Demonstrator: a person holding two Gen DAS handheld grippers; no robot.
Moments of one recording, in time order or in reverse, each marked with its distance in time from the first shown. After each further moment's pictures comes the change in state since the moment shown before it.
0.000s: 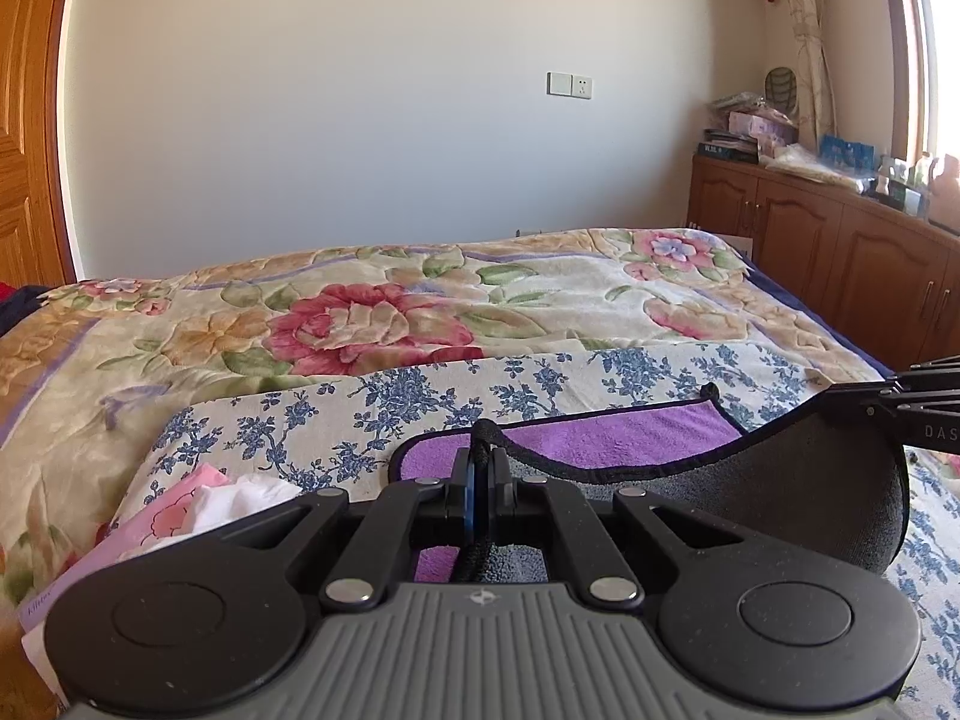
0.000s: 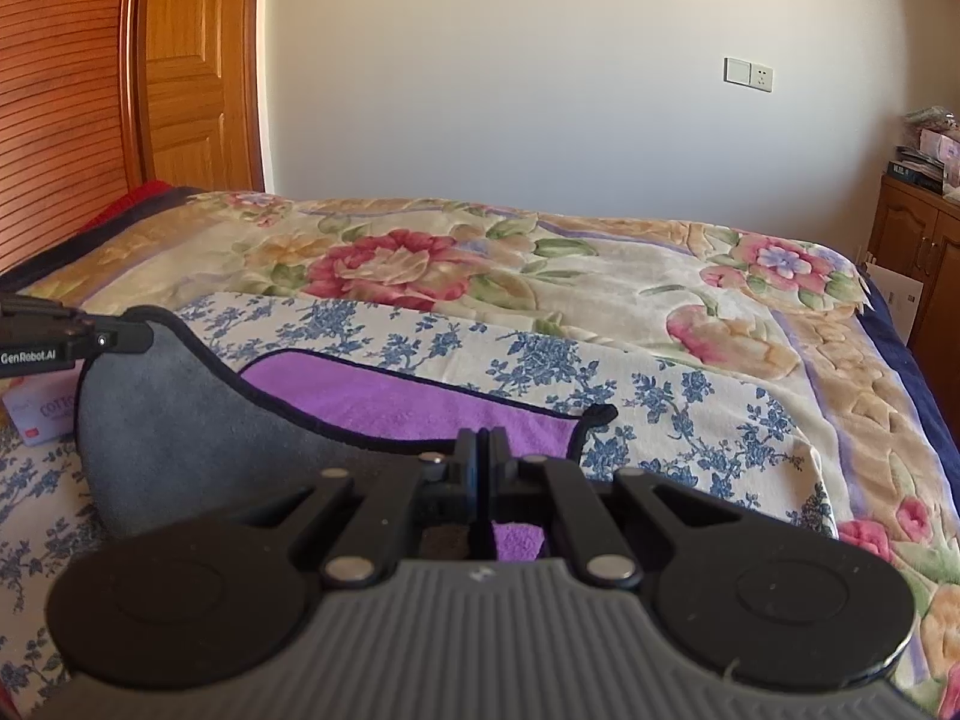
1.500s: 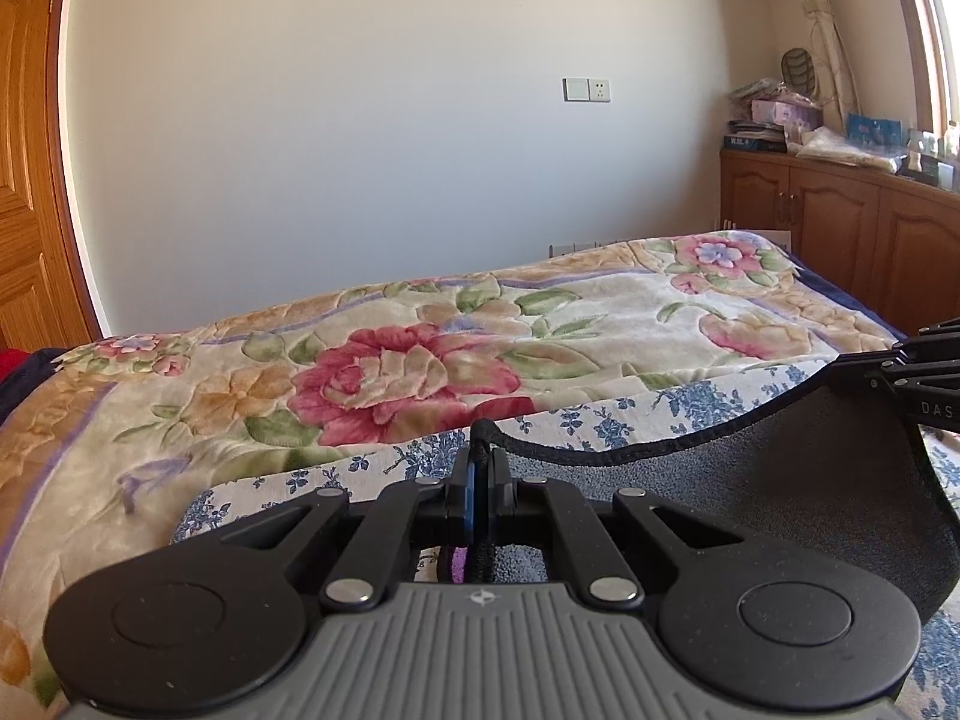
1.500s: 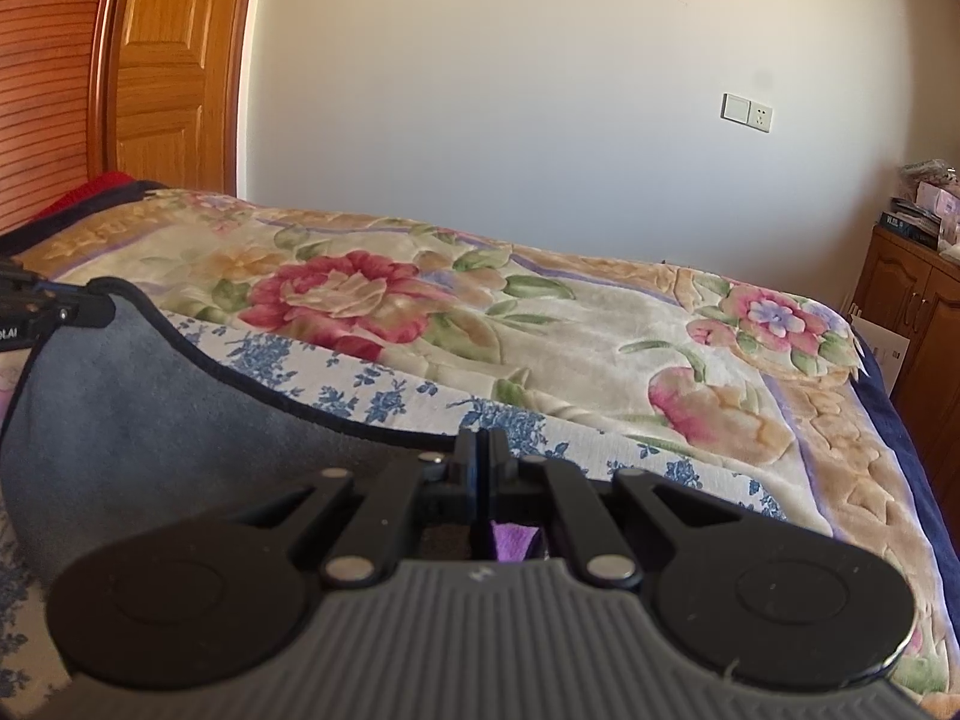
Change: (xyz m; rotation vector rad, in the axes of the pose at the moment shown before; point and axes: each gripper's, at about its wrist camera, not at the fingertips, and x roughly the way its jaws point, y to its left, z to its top) left arm 0.056 0.006 0.032 0.082 -0.033 0.090; right arm 0.064 -0.012 0.028 -0.081 -0.034 -0.077
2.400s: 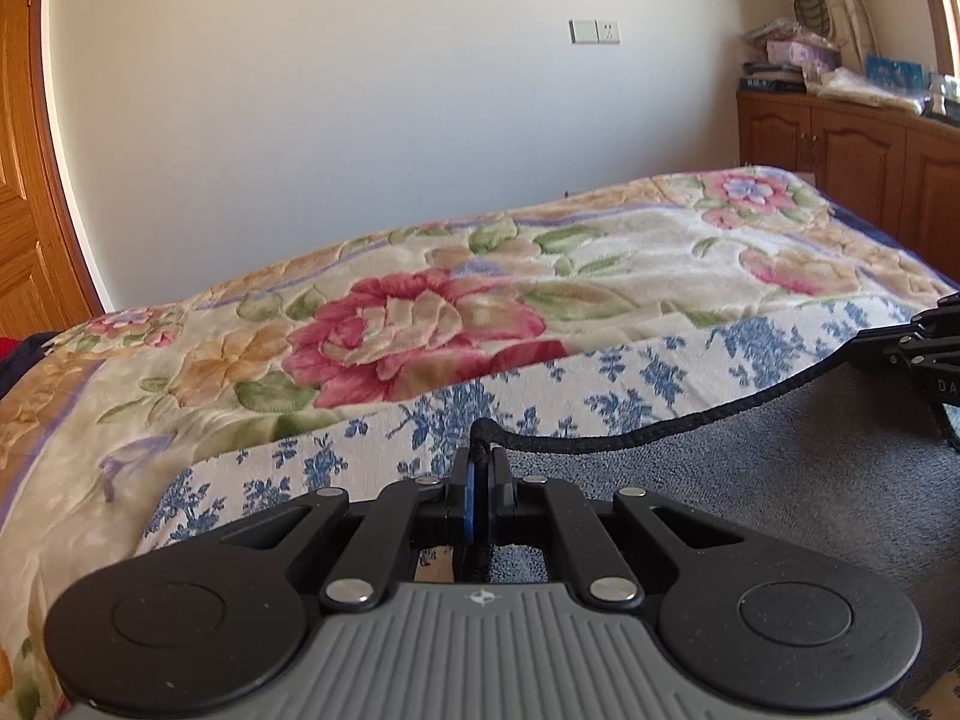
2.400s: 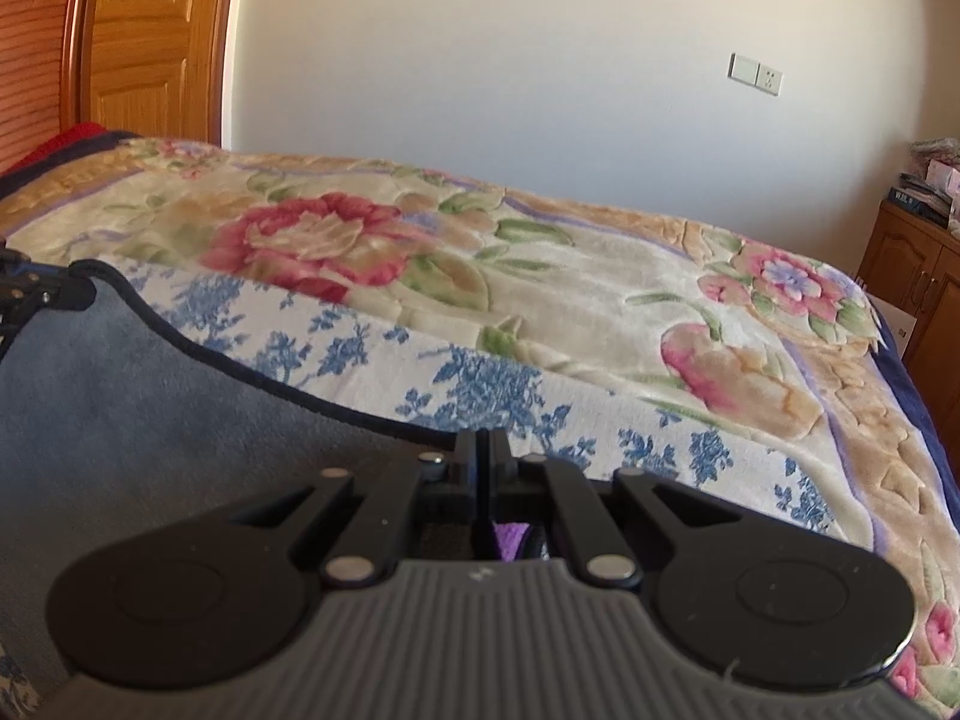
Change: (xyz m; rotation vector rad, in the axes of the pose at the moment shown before) left arm 0.062 0.001 -0.017 0.046 0.098 0.039; right arm 0.054 -0.006 -0.017 -0.011 0.094 -0.011
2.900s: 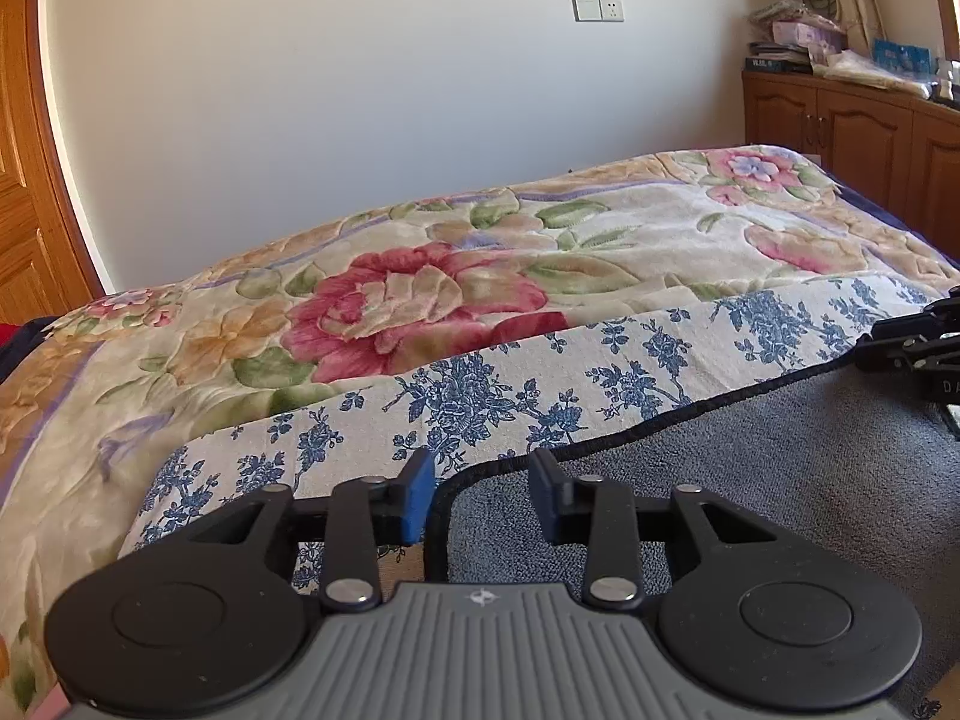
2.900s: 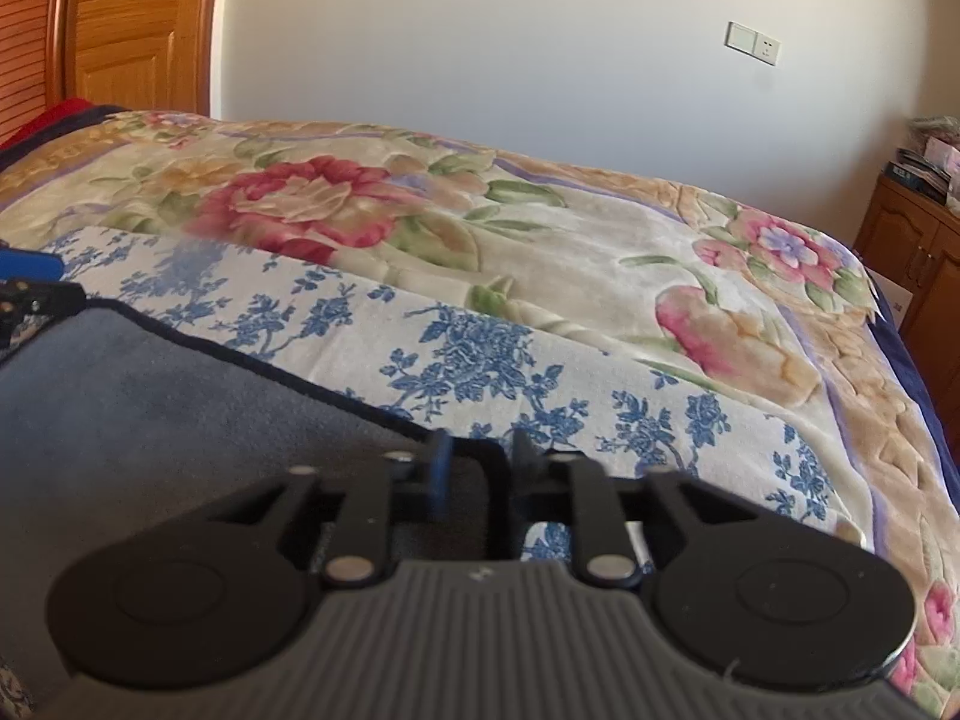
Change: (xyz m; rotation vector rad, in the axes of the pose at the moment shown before) left arm 0.003 -0.002 -0.004 -0.005 0.033 0.010; right arm 0.004 -0.006 -0.003 0.033 0.053 -0.011
